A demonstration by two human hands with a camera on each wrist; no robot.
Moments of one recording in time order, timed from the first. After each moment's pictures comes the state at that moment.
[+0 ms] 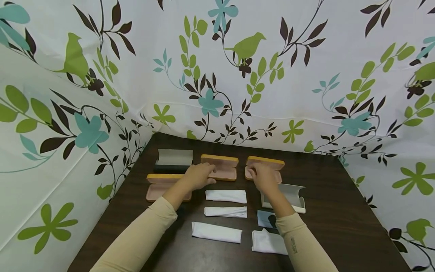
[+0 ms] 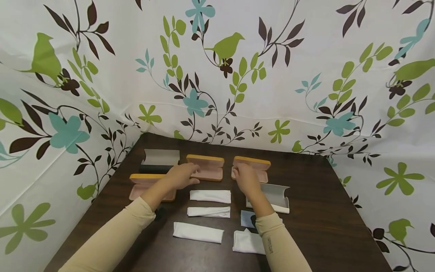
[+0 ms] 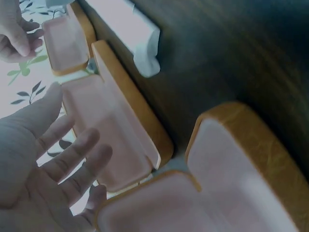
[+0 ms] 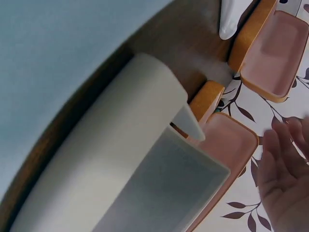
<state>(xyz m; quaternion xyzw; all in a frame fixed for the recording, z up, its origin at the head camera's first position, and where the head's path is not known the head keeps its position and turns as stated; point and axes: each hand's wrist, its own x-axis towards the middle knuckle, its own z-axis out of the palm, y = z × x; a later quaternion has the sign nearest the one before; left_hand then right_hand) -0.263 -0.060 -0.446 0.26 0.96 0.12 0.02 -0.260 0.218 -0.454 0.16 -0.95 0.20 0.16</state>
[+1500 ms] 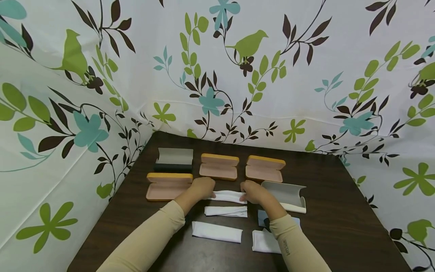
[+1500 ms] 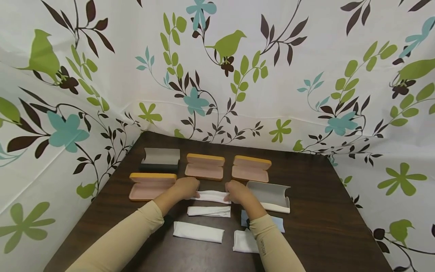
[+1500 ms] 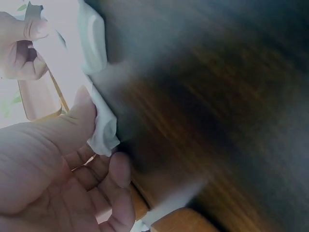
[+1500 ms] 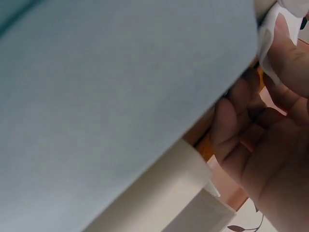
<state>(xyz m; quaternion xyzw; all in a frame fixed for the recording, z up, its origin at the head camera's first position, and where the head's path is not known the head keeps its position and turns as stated) -0.252 -0.030 -0.479 0.20 0.97 0.02 0.15 -0.254 0.198 -0.487 0.22 -0.96 0.11 -0.13</state>
